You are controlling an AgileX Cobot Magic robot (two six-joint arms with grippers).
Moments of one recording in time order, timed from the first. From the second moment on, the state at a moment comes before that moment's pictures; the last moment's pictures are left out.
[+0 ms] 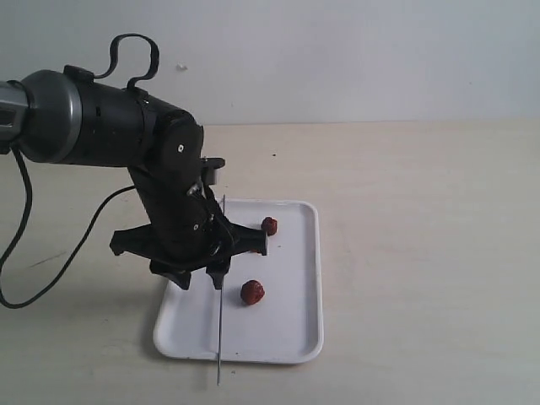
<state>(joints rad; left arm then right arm) -0.68 2.00 -1.30 0.00 0.83 -0.58 -0.18 0.10 0.00 0.00 0.24 0.08</state>
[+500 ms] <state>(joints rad) -0.74 2.00 -1.30 0.06 0.83 -0.64 -0.18 0.10 0.00 0.00 0.24 0.08</state>
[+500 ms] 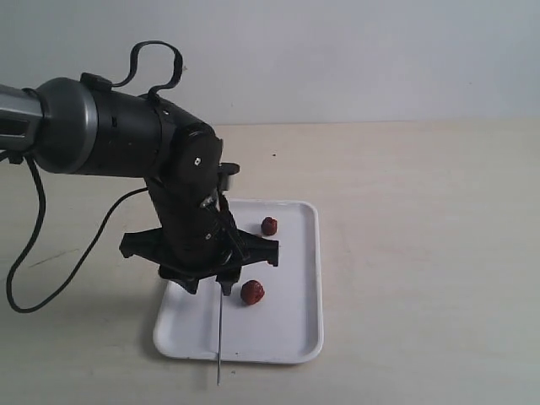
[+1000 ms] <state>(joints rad) -0.75 2.06 -1.30 0.05 0.82 -0.67 -0.18 0.10 0.00 0.00 0.24 0.08</state>
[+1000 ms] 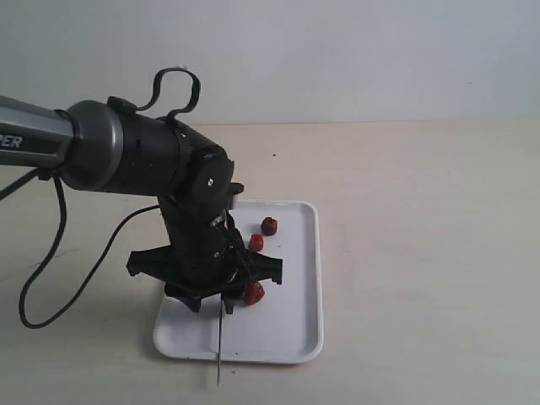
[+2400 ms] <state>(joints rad) -0.76 2.05 -1.30 0.07 0.79 -0.68 -0.18 0.10 0.00 0.00 0.24 0.08</state>
